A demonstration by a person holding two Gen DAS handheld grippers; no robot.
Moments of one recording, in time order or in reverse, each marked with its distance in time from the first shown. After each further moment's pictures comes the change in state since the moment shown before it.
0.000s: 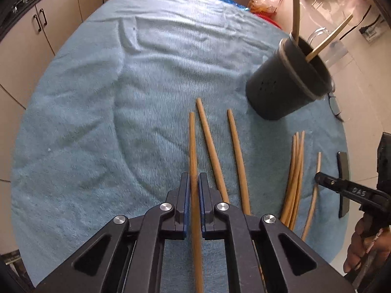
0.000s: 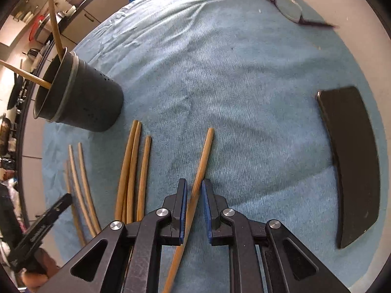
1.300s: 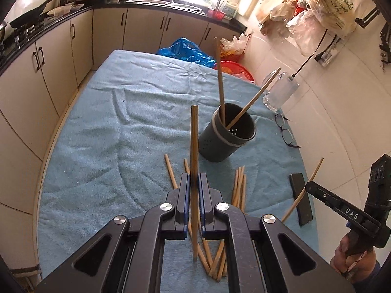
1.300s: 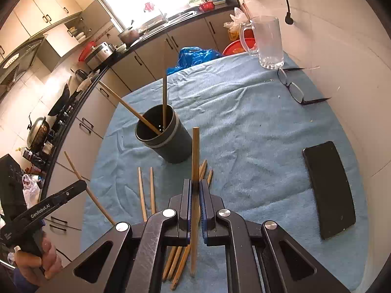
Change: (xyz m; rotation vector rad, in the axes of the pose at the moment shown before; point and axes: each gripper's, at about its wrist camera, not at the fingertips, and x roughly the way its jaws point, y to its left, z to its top) left arm -0.126 -0.026 -0.011 0.064 -0.252 -0.107; right arm -0.130 0.033 -0.051 -0.123 -0.371 0.164
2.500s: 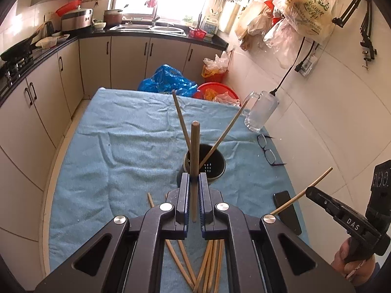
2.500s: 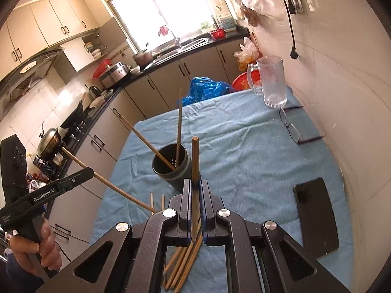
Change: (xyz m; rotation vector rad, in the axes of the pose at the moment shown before) left arm -0.030 -0.051 0.046 0.102 -0.112 -0.015; right arm -0.052 0.004 0.026 -0.057 -0.151 0.048
